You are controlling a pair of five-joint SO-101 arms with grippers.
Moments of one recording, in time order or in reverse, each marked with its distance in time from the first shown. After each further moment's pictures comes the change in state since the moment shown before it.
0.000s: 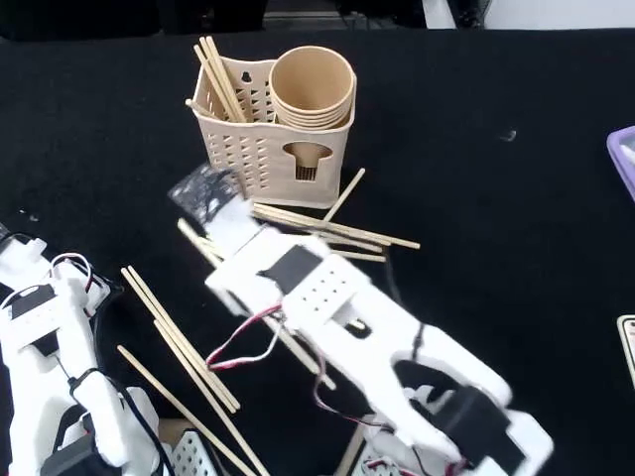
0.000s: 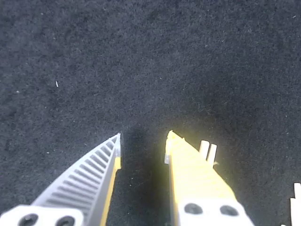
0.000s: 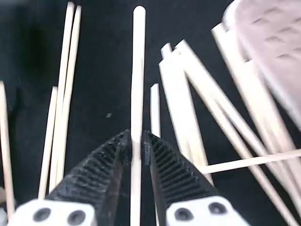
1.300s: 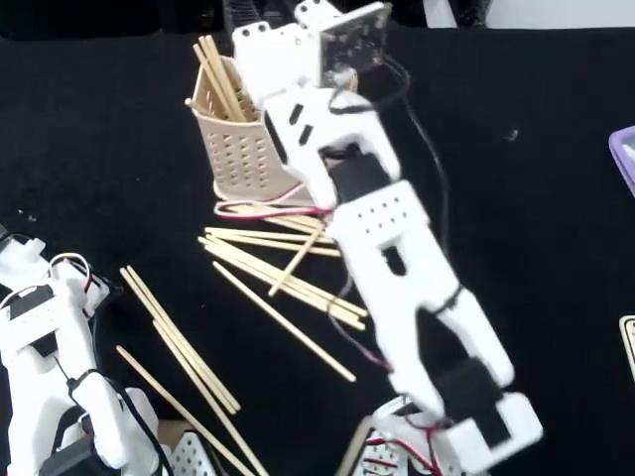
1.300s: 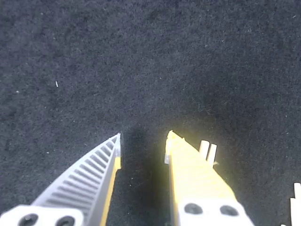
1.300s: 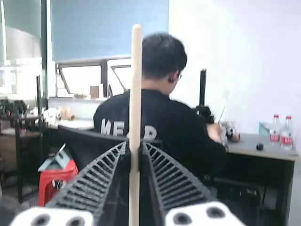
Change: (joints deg) left arm 0.0 0.0 0.0 0.0 0.0; right arm 18.0 10.7 -29.6 -58.0 0.0
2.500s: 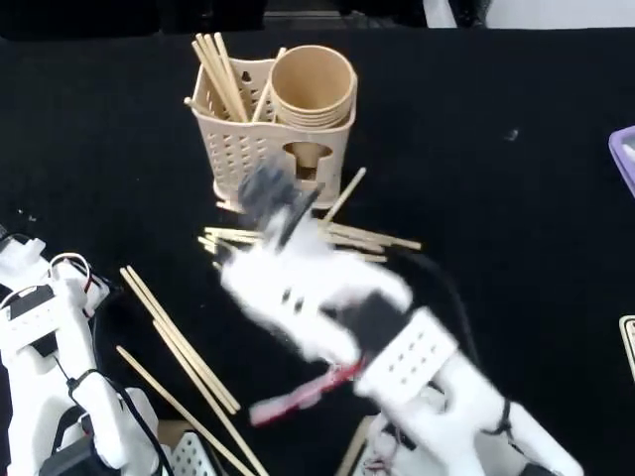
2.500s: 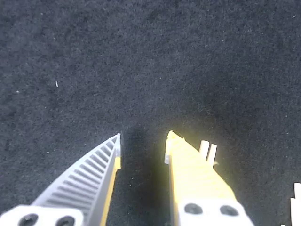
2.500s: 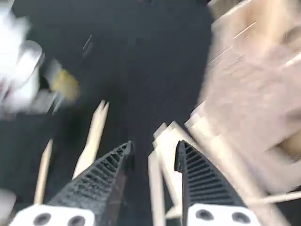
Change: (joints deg) left arm 0.0 0.0 0.0 0.0 0.0; right arm -21.5 -41.4 43.9 54.5 0.0
